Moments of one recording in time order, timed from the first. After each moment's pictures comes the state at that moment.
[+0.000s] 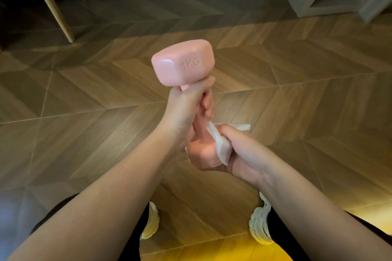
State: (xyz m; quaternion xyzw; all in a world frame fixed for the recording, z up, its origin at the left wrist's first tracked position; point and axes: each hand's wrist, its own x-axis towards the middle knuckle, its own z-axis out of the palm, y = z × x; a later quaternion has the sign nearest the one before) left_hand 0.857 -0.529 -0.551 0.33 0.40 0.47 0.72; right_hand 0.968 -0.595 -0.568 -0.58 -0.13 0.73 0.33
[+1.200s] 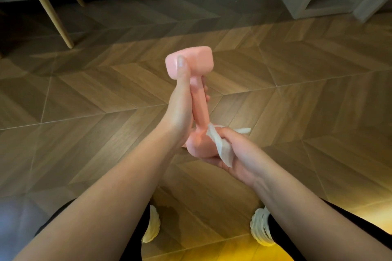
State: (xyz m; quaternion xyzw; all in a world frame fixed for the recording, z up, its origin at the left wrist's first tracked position) left_hand 0.862 -0.515 -0.559 0.34 0.48 0.42 0.69; right_hand 0.971 -0.598 -0.579 -0.58 -0.13 0.71 0.38
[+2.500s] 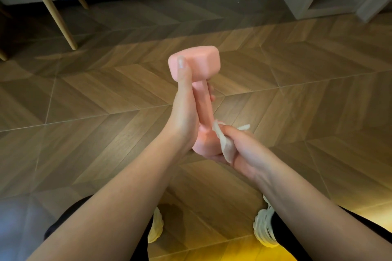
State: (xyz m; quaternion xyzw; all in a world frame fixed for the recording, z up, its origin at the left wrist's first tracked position) left_hand 0.862 -0.523 -0.553 0.38 0.47 0.43 0.67; right_hand 0.972 -0.589 -0.583 -0.58 -0.12 0.70 0.39
